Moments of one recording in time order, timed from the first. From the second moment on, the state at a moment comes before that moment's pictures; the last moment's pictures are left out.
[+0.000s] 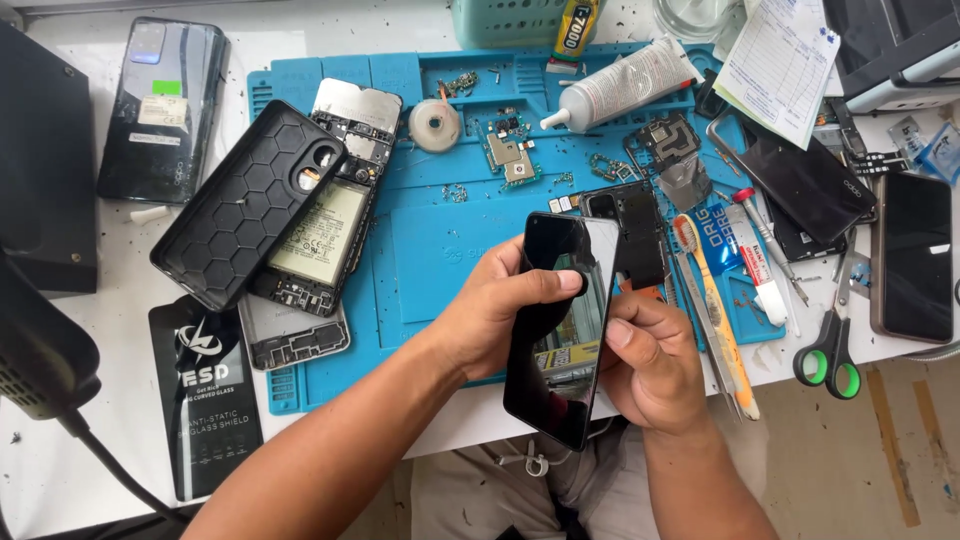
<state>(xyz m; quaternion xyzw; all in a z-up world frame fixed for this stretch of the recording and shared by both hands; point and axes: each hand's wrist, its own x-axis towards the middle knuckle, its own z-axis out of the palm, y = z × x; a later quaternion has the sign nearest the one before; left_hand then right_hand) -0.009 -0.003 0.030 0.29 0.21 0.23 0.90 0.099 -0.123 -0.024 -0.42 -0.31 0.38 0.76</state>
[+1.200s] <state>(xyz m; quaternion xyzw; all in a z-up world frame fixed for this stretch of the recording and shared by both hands) -0.007 0.001 0.008 0.32 0.17 0.25 0.90 0.118 -0.145 -0.033 -0.45 -0.30 0.43 0.72</state>
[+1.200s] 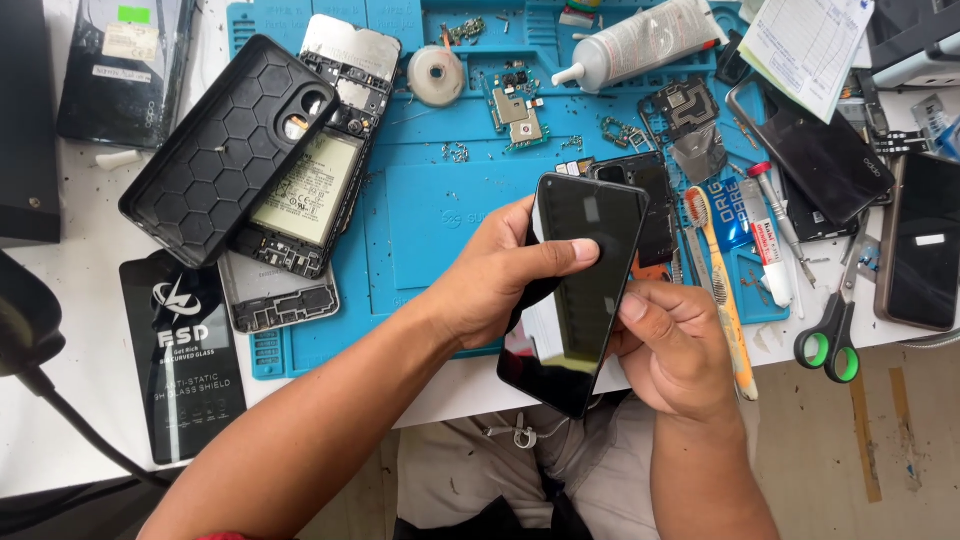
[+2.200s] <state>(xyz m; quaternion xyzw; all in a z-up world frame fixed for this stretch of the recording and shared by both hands) 0.000 0.000 -0.026 0.37 0.16 0.27 0.88 0.131 -0.156 -0.037 -0.51 -0.35 0.39 0.68</state>
